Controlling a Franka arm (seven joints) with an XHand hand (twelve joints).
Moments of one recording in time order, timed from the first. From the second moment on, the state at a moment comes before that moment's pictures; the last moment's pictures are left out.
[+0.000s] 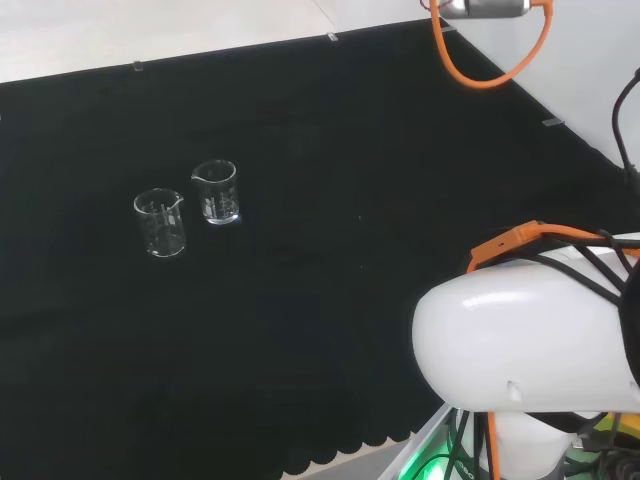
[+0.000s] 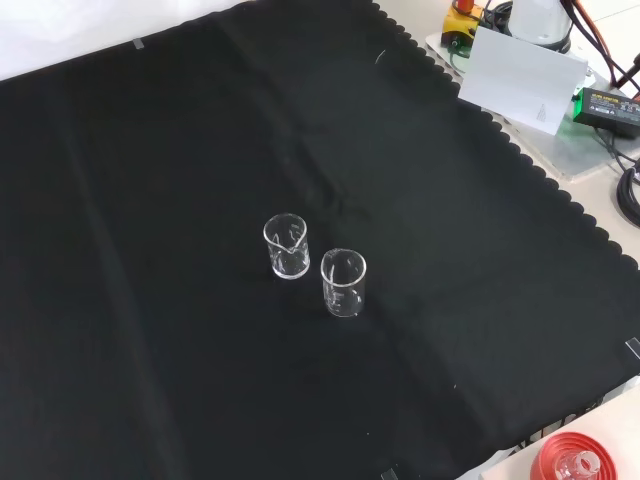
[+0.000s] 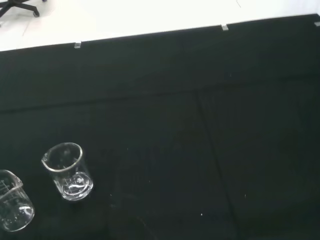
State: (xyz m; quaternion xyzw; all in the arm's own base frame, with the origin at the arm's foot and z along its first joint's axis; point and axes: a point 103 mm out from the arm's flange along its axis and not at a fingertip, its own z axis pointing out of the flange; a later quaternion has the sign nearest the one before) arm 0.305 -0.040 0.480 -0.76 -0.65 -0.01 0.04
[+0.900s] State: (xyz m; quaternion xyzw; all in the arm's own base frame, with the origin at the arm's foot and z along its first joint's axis) arm 0.393 -0.012 0.386 -0.74 -0.67 0.00 0.08
